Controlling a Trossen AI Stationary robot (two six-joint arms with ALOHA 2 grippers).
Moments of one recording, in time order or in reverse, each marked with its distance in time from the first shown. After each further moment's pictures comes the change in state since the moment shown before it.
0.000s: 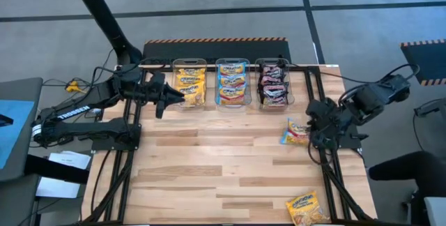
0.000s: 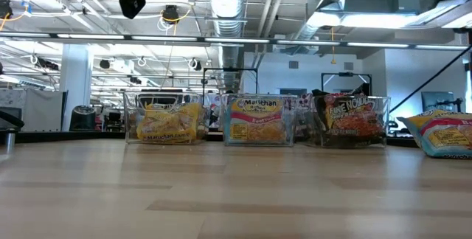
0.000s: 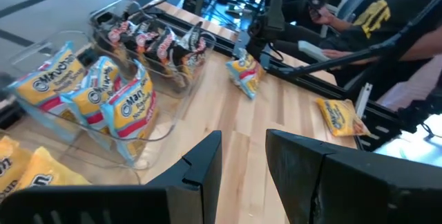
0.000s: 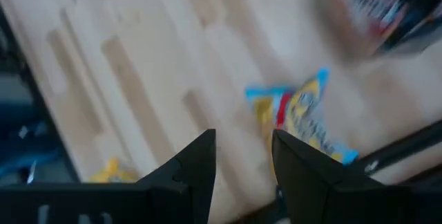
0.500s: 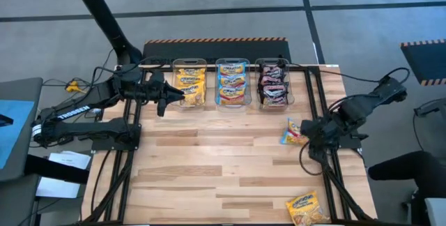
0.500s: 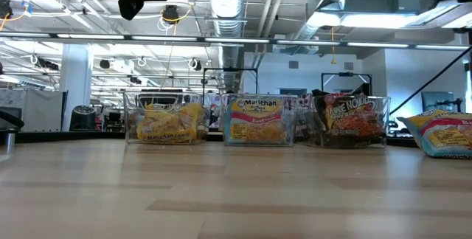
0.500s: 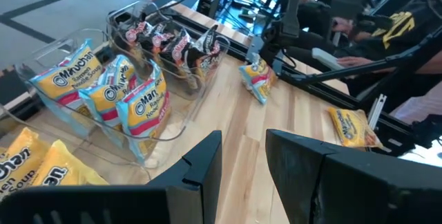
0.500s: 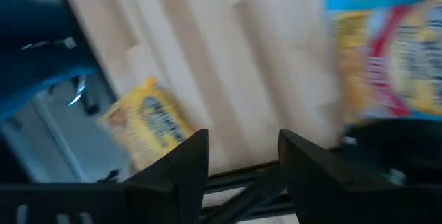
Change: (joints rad) left arm 0.000 0.000 0.000 0.000 -0.057 -0.033; right arm 0.003 -0.006 -0.230 0.184 -0.376 -0.032
